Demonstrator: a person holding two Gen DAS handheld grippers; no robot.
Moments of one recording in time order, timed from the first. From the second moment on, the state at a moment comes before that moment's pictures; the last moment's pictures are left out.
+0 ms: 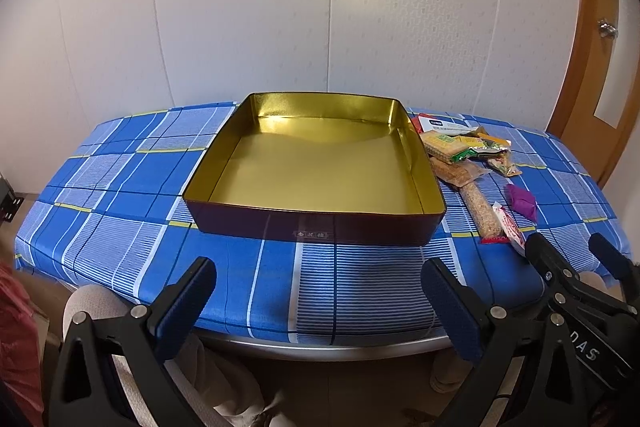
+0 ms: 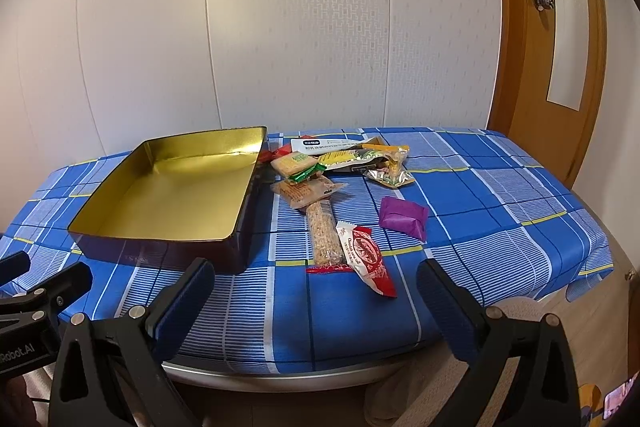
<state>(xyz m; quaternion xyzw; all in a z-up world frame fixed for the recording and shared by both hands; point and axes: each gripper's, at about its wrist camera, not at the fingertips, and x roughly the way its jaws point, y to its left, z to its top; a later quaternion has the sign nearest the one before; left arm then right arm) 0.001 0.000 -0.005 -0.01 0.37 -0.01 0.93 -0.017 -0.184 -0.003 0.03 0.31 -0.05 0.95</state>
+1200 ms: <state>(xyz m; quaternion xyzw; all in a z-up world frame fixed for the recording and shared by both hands) 0.016 -0.019 -0.003 0.03 0.38 -0.07 0.92 0.011 -0.243 -0.018 0.12 0.33 -0.07 0.93</state>
